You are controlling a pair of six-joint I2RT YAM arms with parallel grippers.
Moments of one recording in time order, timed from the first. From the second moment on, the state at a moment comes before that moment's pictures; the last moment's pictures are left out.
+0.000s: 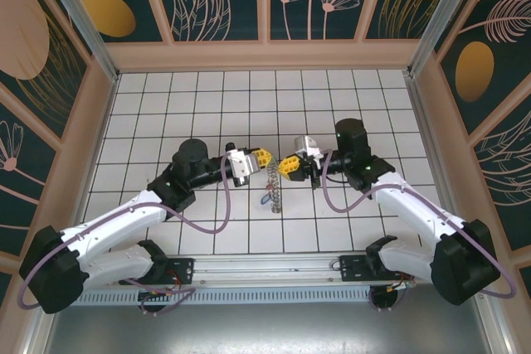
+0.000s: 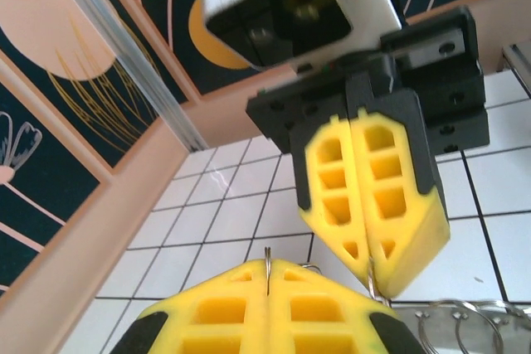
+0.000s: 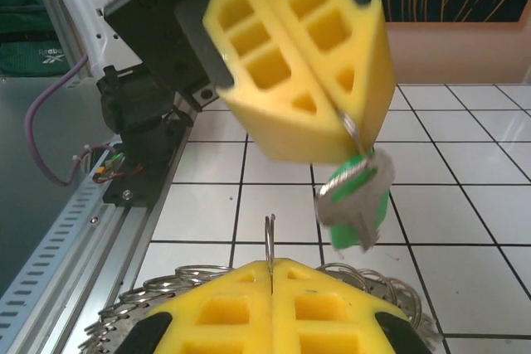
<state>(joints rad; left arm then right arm) -0.77 1.09 0.66 0.30 0.46 0.50 0.50 1.13 0.70 0.00 -1.09 -0.42</state>
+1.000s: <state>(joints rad) -0.68 1.07 0.65 0.26 0.60 0.49 0.59 1.00 0.46 0.58 -0.91 -0.20</state>
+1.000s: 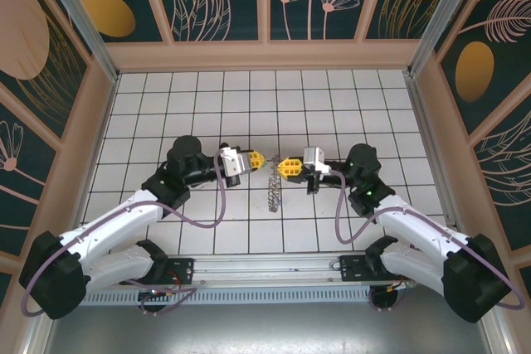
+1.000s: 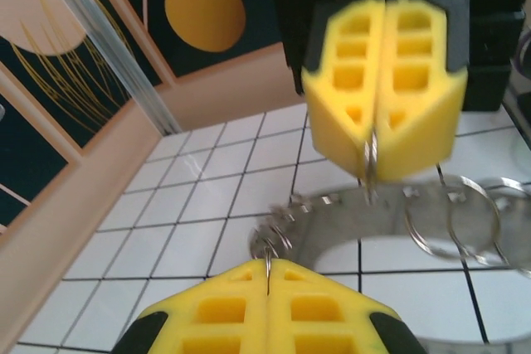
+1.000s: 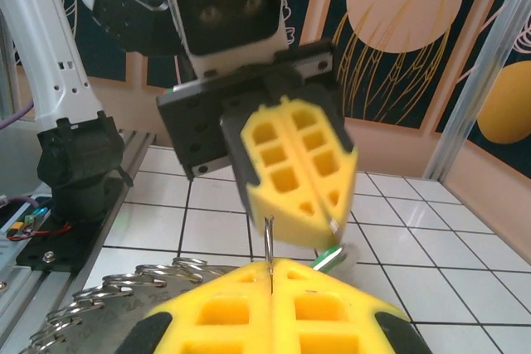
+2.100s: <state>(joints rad) -0.68 1.11 0.77 0.04 0.74 0.89 0.59 1.09 0.54 0.44 -0.99 -0.22</state>
